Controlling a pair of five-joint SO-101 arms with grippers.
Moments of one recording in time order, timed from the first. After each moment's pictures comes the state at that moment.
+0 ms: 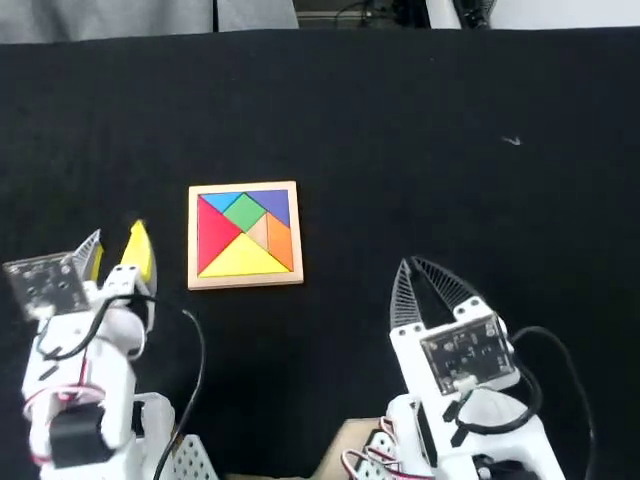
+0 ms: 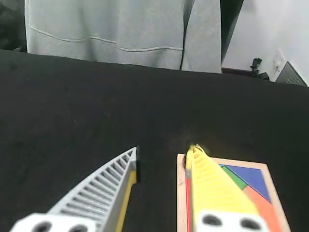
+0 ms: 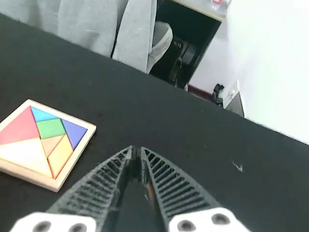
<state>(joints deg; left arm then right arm) -12.9 -104.2 74.2 56.0 1.0 -8.8 -103.4 53.0 75.9 19.9</state>
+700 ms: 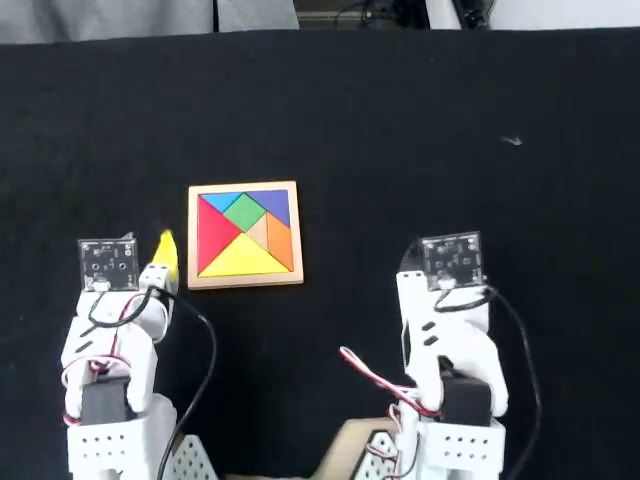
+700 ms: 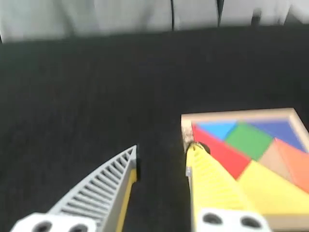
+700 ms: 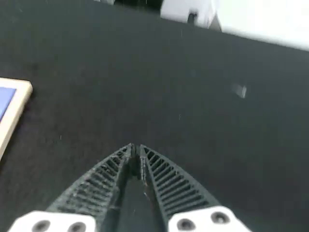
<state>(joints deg) -10.3 -103.8 96.2 40.6 -7.3 5.0 -103.4 92.0 48.9 11.6</state>
